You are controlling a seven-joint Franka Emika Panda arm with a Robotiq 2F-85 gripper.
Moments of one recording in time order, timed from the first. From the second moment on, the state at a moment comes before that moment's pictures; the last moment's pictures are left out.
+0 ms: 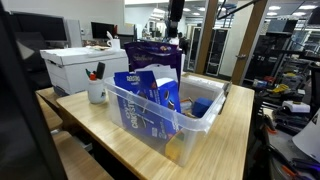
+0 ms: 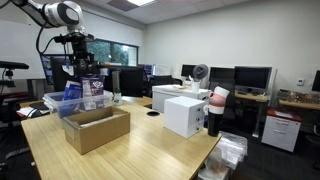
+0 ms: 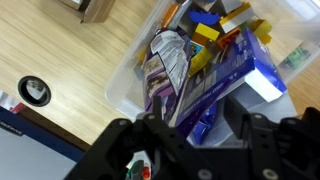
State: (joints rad) arm 0.23 -0.05 0.23 -1.97 -0.09 1.98 -0.06
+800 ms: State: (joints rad) arm 0.21 -0.03 0.17 -2.06 -0.08 2.09 -0.16
